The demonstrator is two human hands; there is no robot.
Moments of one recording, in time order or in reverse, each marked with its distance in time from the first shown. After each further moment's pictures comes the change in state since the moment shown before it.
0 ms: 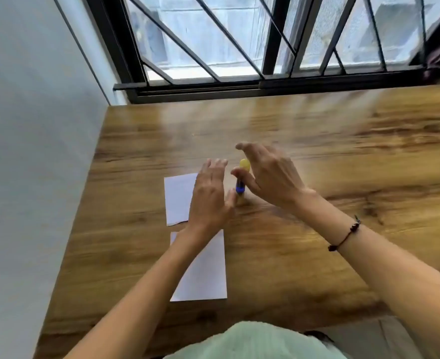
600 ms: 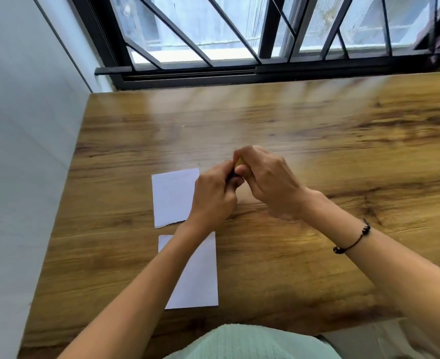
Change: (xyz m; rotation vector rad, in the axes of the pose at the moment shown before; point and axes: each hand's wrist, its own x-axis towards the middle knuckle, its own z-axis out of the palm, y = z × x) left_hand 0.017 0.021 -0.003 -0.232 -0.002 0.032; right_hand -0.002 0.011 0.005 0.346 0.081 -0.048
